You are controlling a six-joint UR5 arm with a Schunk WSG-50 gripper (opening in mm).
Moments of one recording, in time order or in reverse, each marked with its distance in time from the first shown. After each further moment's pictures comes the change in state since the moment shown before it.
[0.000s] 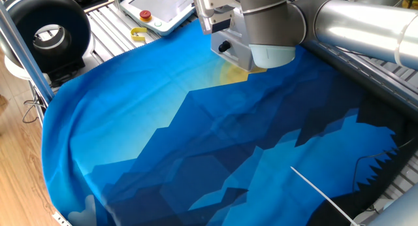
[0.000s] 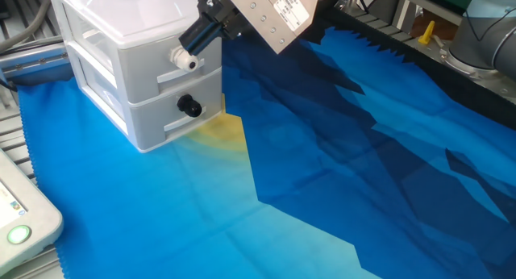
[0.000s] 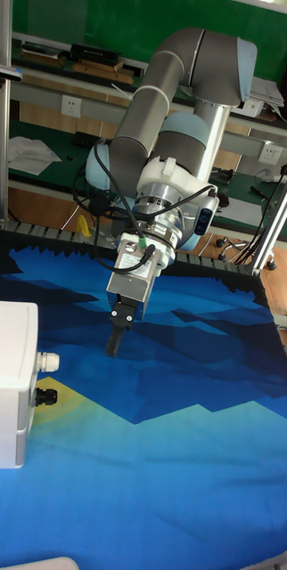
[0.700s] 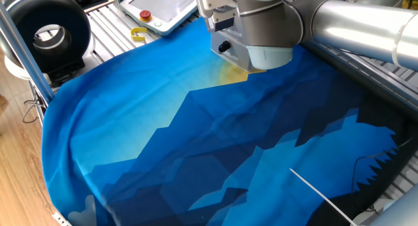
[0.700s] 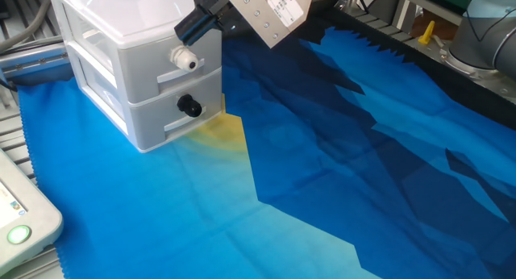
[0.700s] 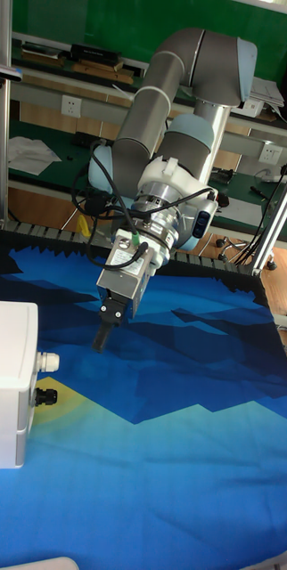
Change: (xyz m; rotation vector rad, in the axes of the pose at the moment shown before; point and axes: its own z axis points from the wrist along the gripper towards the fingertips) arm 0.024 -0.003 -0.001 0.012 0.095 -0.014
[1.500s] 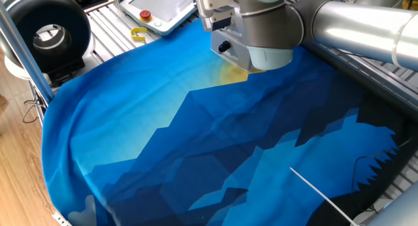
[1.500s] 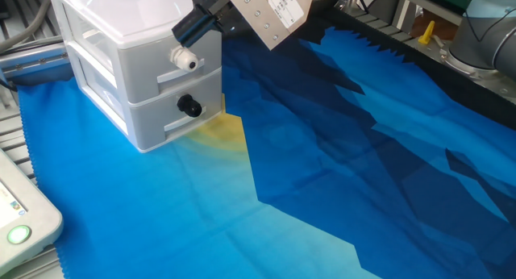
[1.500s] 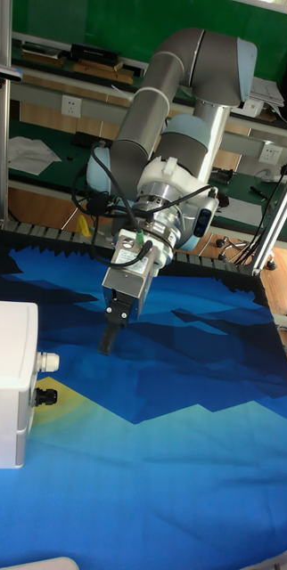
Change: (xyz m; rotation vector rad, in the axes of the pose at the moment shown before) arm -0.008 -0.004 0.000 0.014 -0.033 0.006
